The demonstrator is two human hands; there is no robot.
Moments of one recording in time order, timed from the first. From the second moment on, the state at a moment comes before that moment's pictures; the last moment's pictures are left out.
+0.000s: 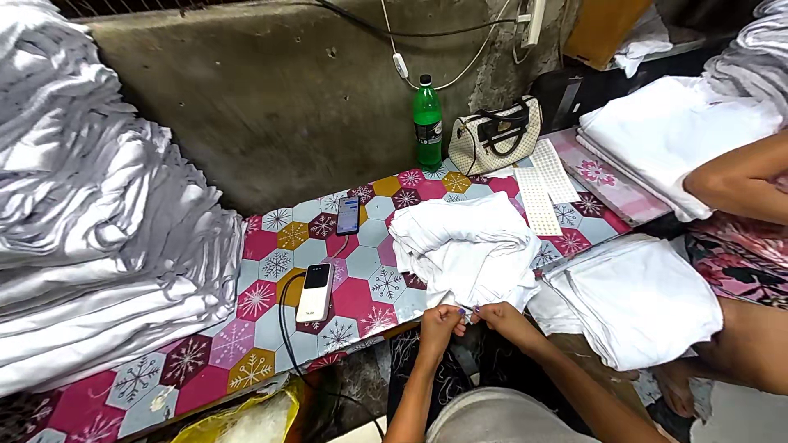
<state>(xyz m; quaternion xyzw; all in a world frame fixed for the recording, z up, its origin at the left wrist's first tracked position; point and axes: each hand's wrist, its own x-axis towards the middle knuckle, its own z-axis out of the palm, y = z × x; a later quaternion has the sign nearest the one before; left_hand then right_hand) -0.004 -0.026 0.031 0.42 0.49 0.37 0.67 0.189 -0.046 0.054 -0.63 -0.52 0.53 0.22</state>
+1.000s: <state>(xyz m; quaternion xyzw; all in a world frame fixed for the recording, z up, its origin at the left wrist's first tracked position) -0.007 -0.005 0.046 0.64 0.46 0.24 0.56 0.186 -0.019 0.071 -0.58 -0.36 0.62 0.39</state>
